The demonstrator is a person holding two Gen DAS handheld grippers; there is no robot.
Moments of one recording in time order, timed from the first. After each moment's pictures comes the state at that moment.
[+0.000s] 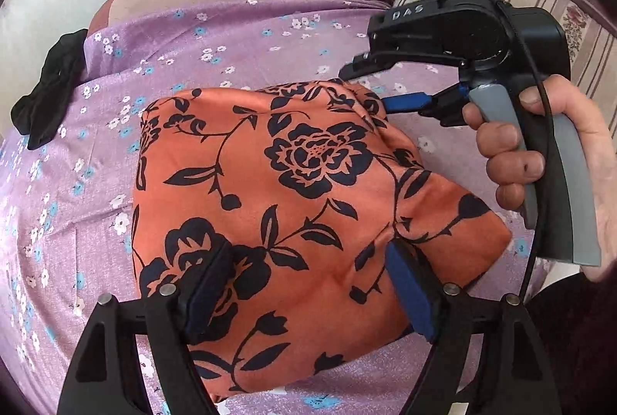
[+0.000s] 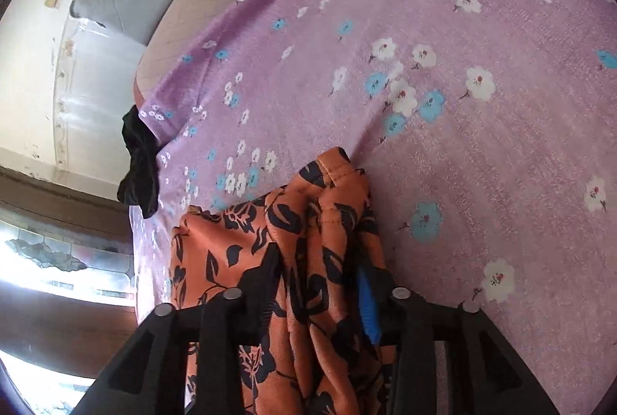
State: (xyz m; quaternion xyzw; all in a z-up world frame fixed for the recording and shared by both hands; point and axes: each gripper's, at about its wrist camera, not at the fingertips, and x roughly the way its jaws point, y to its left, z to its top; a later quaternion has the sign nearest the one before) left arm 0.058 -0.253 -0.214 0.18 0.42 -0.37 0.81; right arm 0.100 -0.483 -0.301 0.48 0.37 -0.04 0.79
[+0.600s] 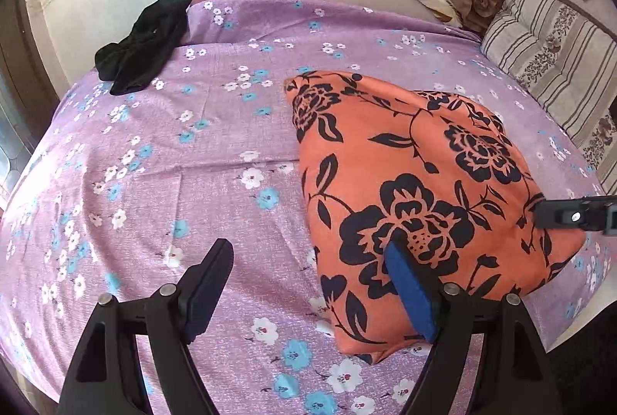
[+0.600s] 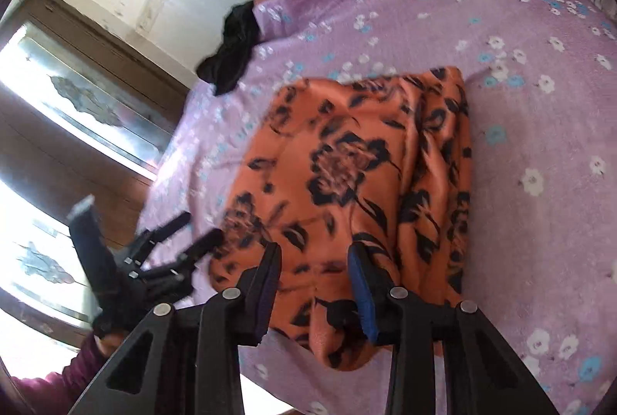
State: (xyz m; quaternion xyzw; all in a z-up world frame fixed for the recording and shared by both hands) left arm 0.090 -0.161 -0.228 0.14 0.41 -0.25 0.87; right arm 0.023 -0.383 -0.284 0.27 0.46 0.08 0.84
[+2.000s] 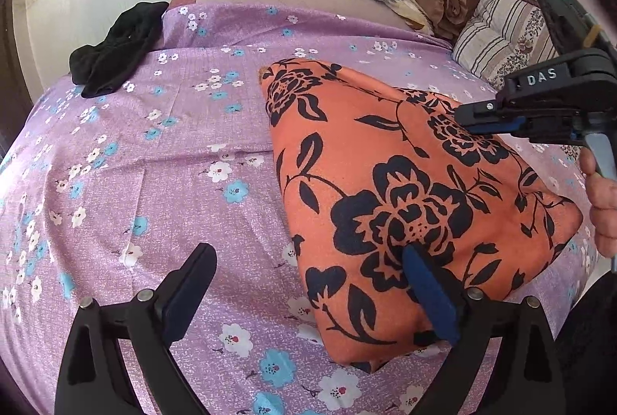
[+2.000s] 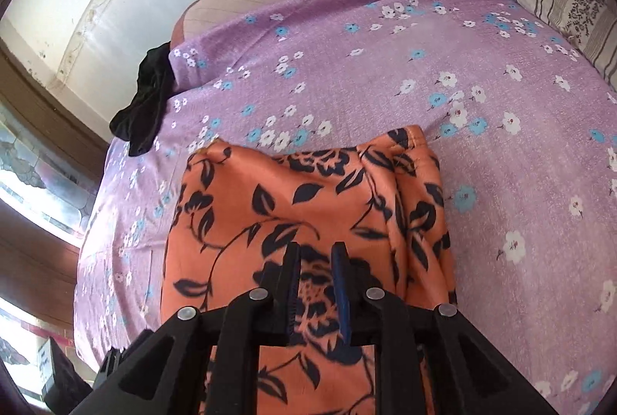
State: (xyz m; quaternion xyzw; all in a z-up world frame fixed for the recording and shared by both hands) left arm 0.086 -0.152 -0.255 0.12 0.38 -0.30 0.87; right arm 0.085 -0.380 -0.267 0.31 0.41 -0.05 0.86
